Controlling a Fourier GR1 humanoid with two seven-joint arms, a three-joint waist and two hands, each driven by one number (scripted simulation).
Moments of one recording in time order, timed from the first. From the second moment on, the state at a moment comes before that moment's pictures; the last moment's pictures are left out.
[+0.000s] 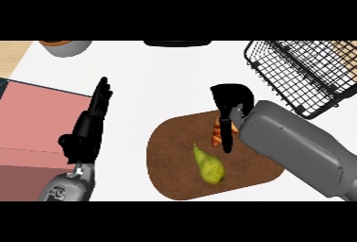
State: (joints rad) left arm -0.16 0.14 -0.19 -1.59 -0.05 0.29 0.07; right arm -0.97 -0.45 0.91 -1.22 -0.02 0.38 1.04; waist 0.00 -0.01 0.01
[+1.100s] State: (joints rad) left arm -0.14 0.10 -0.17 -1.57 -0.09 0.26 0.03; right arm -0.84 -0.35 0.80 -1.12 0.19 0.40 0.97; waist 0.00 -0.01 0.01
